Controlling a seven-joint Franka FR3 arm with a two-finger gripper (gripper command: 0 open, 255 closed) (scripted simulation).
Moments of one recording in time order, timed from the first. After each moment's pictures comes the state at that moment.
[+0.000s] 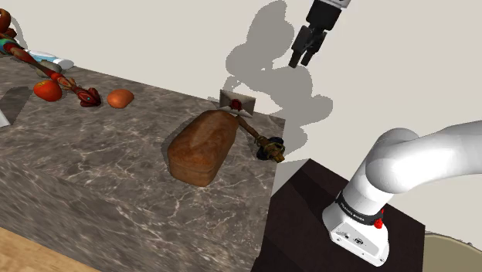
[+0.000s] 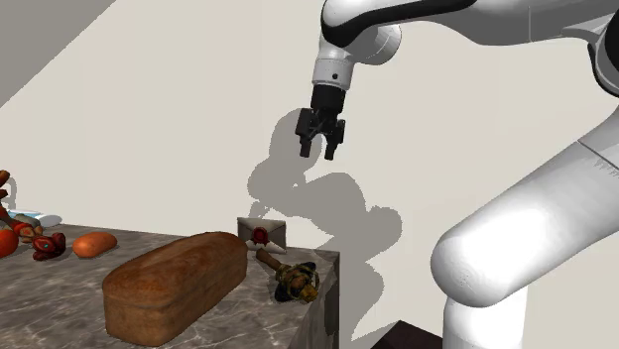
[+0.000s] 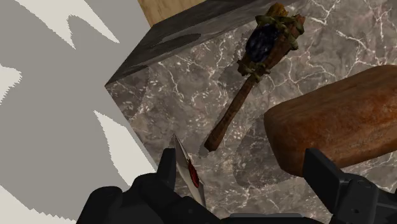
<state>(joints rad) -0.01 -0.79 0.01 -2.28 0.09 1.65 -0.06</state>
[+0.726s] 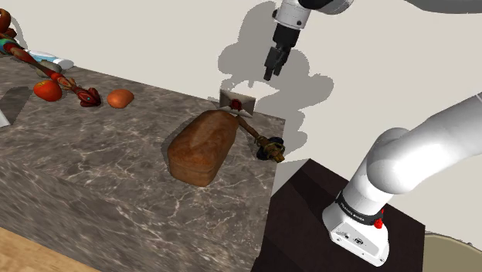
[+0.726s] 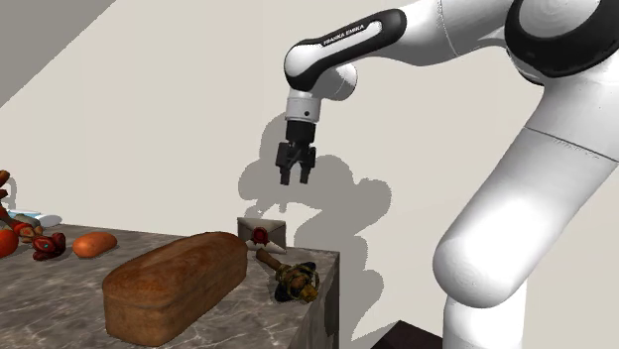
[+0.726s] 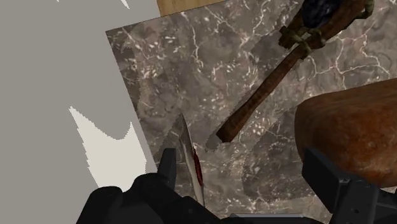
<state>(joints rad) 0.03 -0.49 -0.04 -2.22 0.05 1.83 -0.25</state>
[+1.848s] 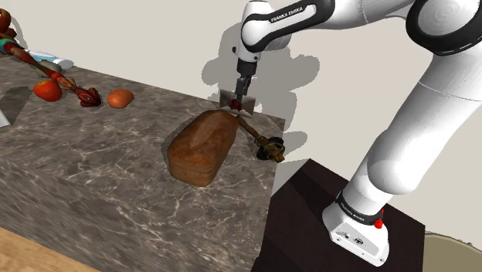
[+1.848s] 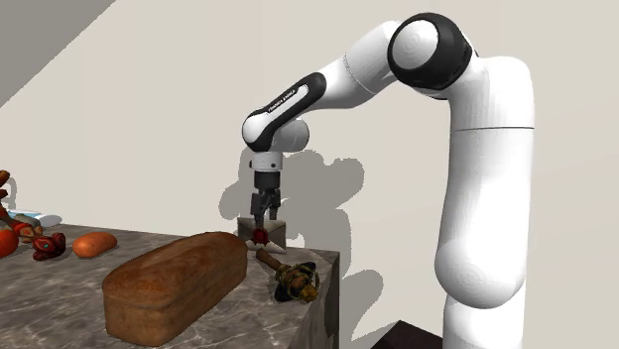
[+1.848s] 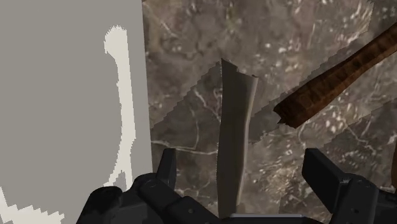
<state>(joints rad) 0.06 0.00 -0.05 -2.05 0.03 2.06 -0.48</state>
